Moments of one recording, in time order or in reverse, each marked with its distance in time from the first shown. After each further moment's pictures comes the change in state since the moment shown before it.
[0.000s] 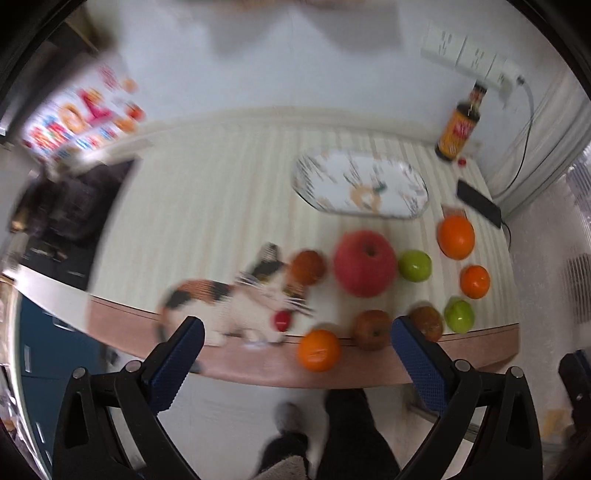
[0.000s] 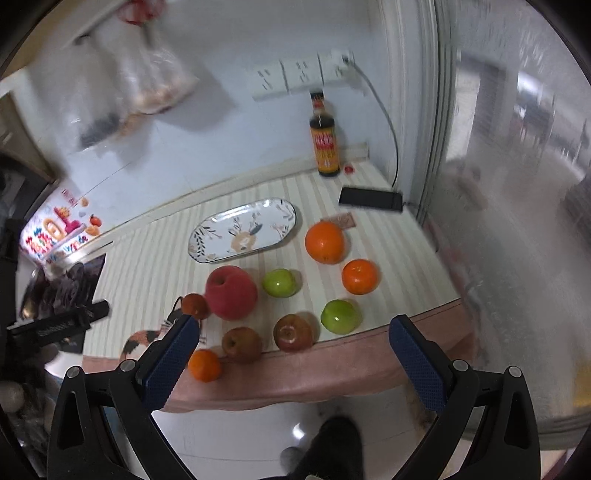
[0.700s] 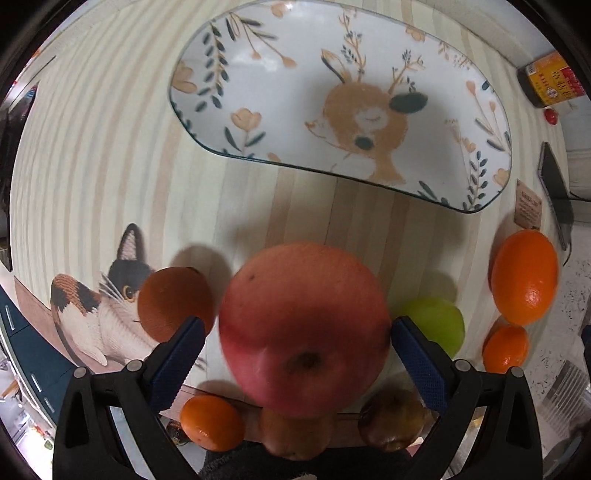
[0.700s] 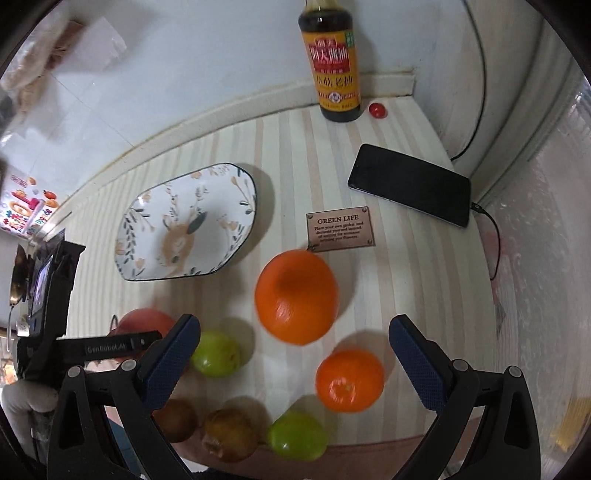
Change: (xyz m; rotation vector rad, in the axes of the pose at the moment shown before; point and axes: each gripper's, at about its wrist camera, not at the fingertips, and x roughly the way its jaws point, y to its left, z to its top) left arm 0.238 -0.080 0.084 -0.114 0.518 0.019; right arm 0.261 -0.053 0.137 -0.088 0.361 0.053
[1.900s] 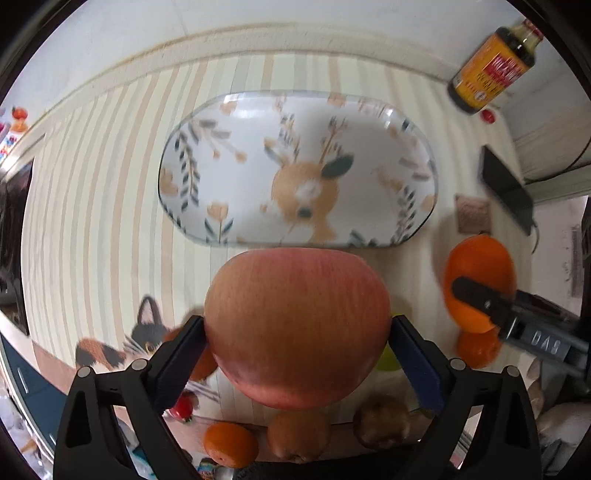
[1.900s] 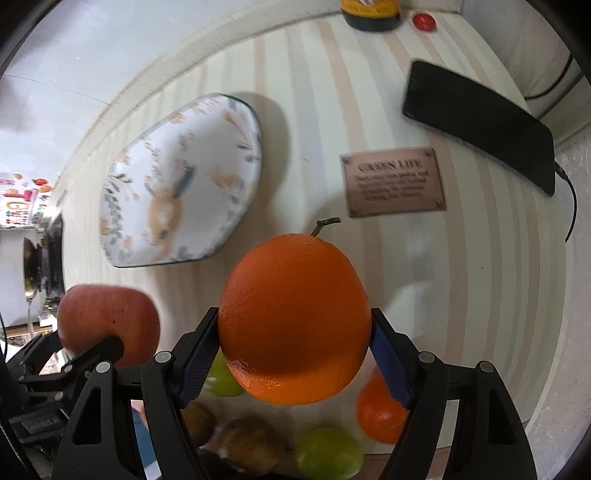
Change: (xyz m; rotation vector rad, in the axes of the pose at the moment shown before) left arm -0.088 -0.028 0.006 0.179 -0.193 -0.027; right arm 0.081 0.008 0.022 0.051 0.273 0.108
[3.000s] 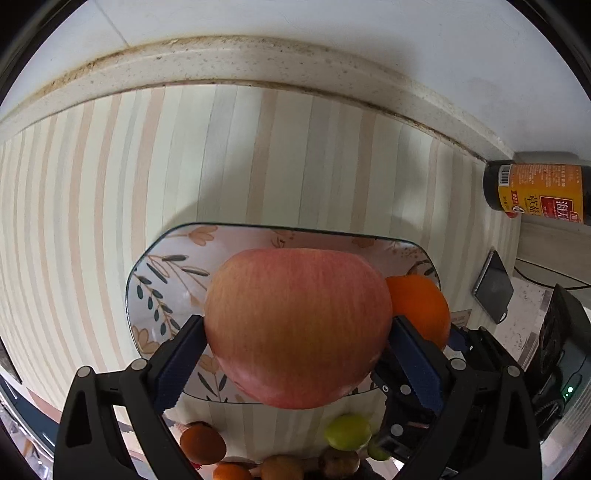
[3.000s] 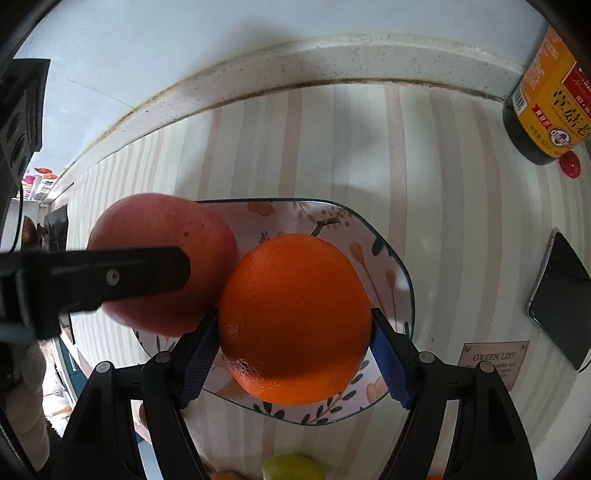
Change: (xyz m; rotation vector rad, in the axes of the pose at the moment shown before) left arm 0.080 0.044 0.159 -0.073 0.235 -0.162; right arm 0.051 0.098 0.128 -0.165 0.043 -0.022
